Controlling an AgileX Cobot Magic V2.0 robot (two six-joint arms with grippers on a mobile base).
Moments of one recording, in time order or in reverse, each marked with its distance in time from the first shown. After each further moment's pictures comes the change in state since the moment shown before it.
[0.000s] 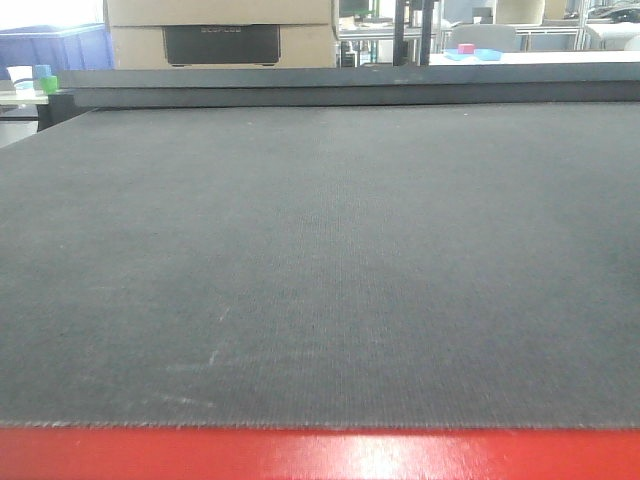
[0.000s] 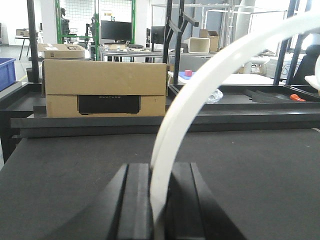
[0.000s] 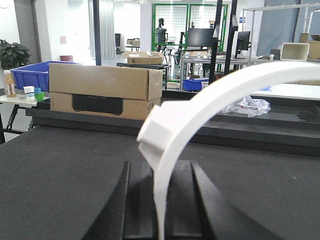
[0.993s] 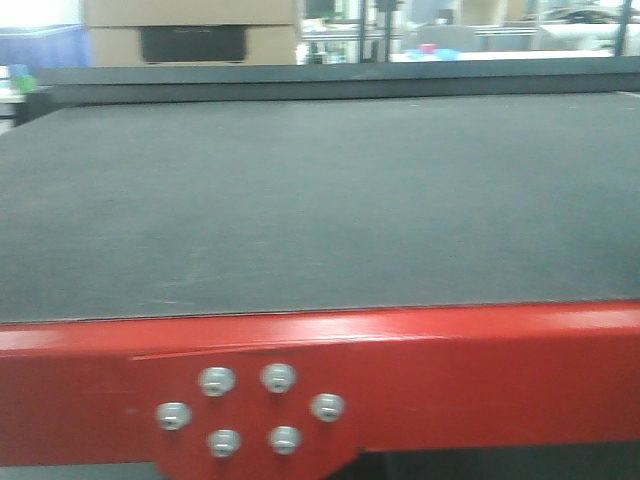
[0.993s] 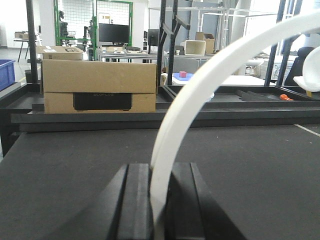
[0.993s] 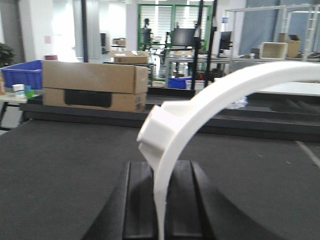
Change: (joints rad) left arm 0.072 -0.003 0.000 0.000 -0.004 0.000; right arm 0.000 0.000 0.000 0.002 0.000 0.000
